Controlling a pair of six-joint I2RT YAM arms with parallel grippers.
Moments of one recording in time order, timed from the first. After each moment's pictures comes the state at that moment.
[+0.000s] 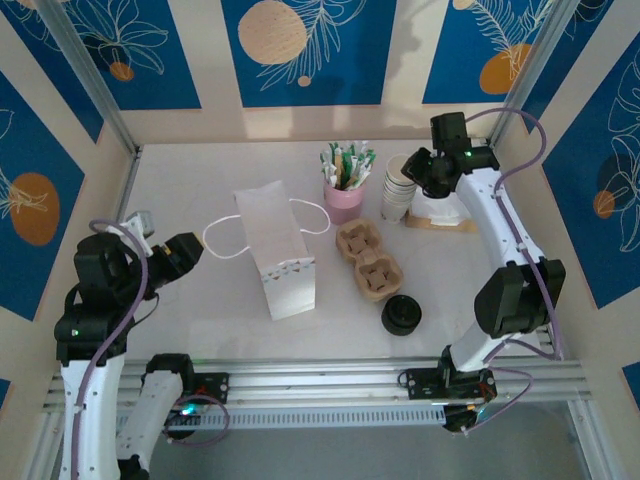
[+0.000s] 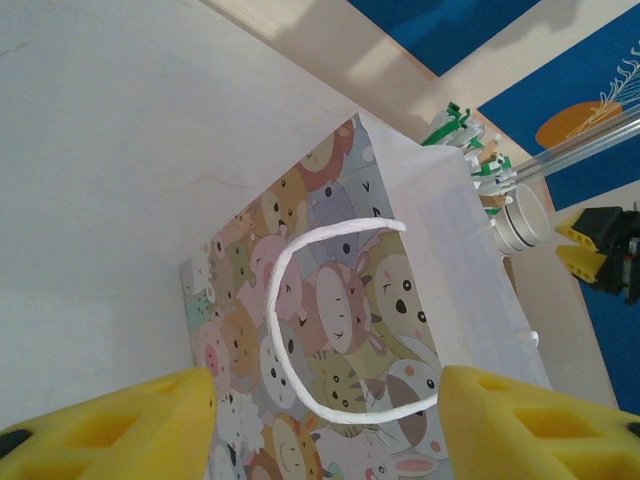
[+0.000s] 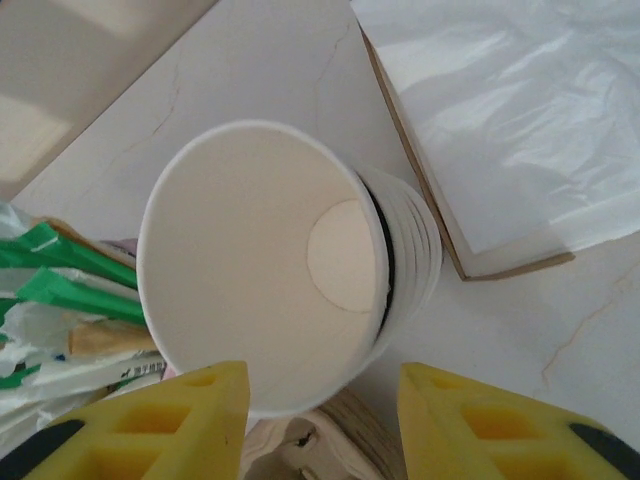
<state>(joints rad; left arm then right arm) 0.00 0.62 1.06 -0.94 0.41 -0.60 0.13 1.63 1.63 -0.92 -0.04 0.72</state>
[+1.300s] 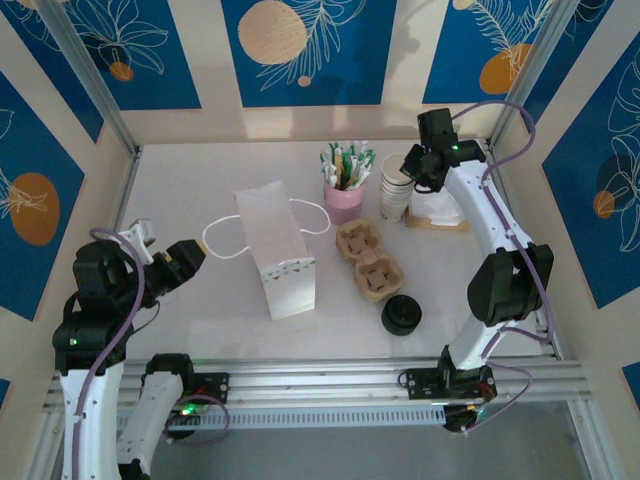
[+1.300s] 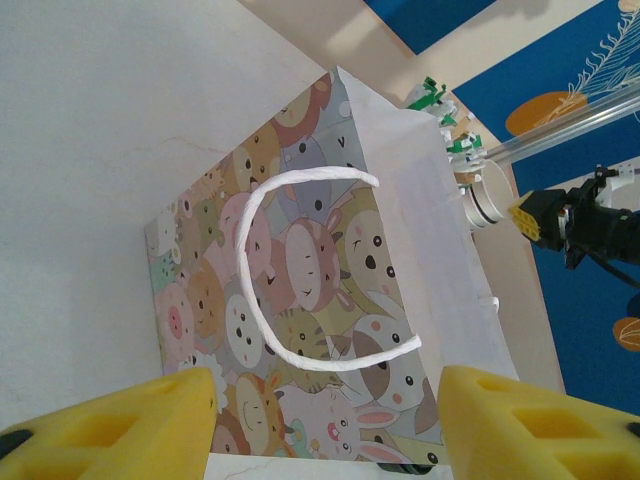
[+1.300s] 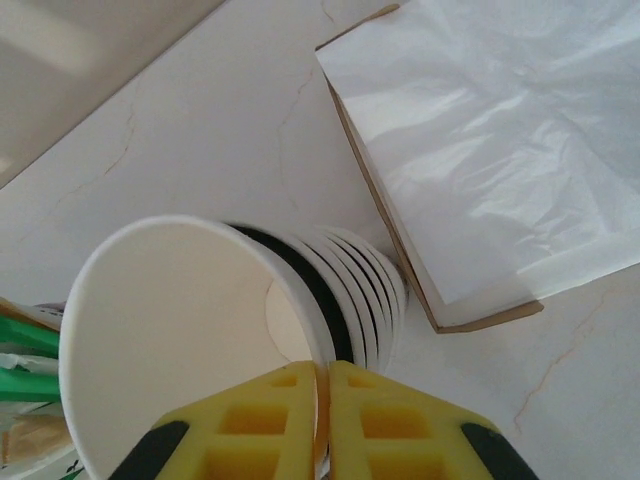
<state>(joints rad) 0.00 0.58 1.05 -0.98 0.48 -0.66 0.18 1.71 1.68 -0.92 0.11 0.71</state>
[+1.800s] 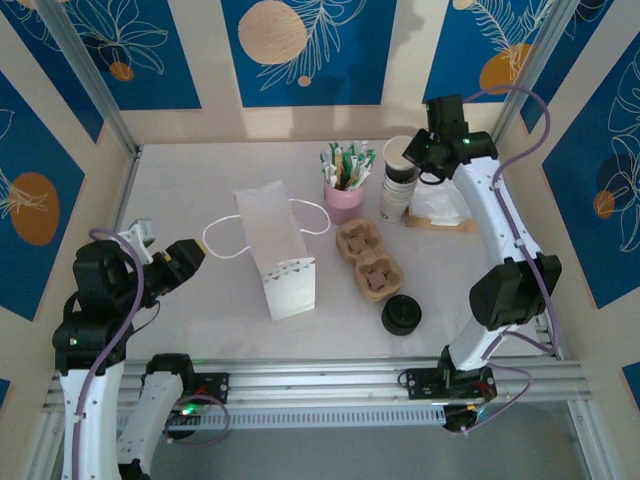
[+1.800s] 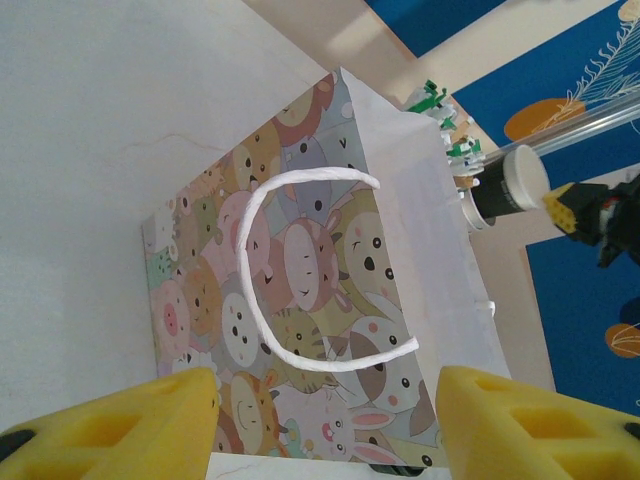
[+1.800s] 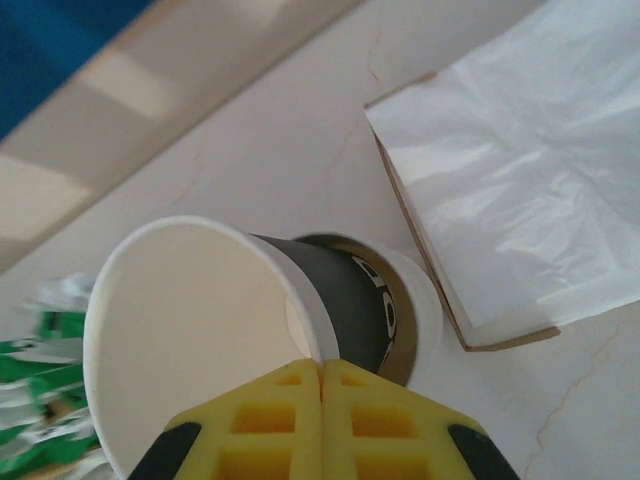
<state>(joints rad) 0.00 0.58 1.05 -0.98 0.48 -0.69 0.17 1.67 1.81 -0.96 0.09 0.71</state>
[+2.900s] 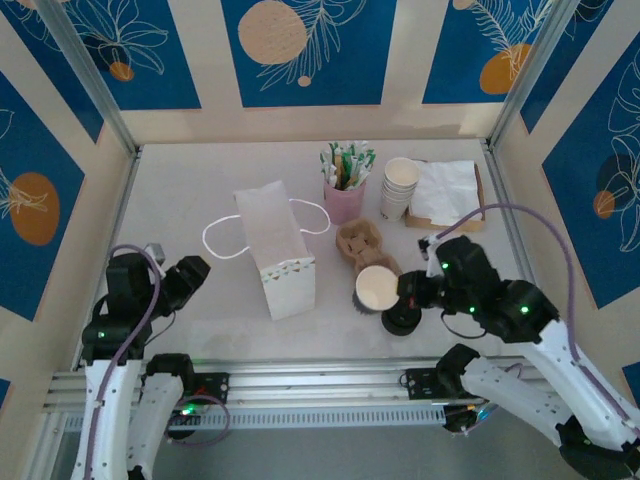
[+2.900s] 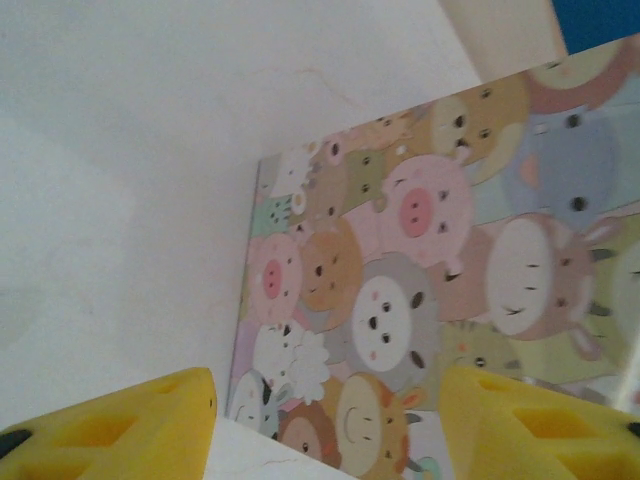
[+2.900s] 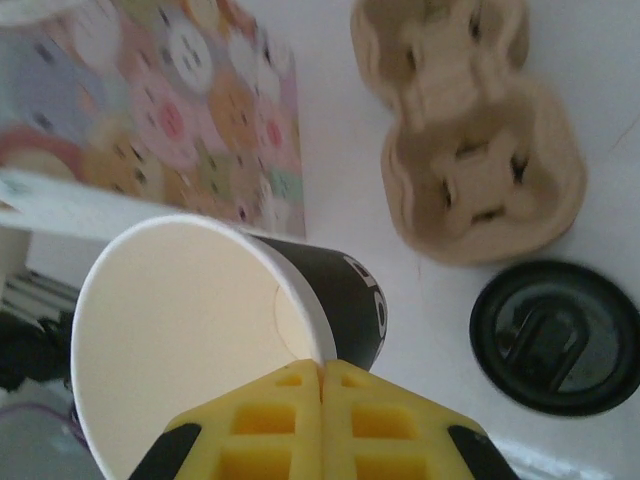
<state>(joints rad) 0.00 0.51 0.75 -0.94 0.37 -0.85 0.72 0.68 0.96 -1.09 -0.10 0.70</state>
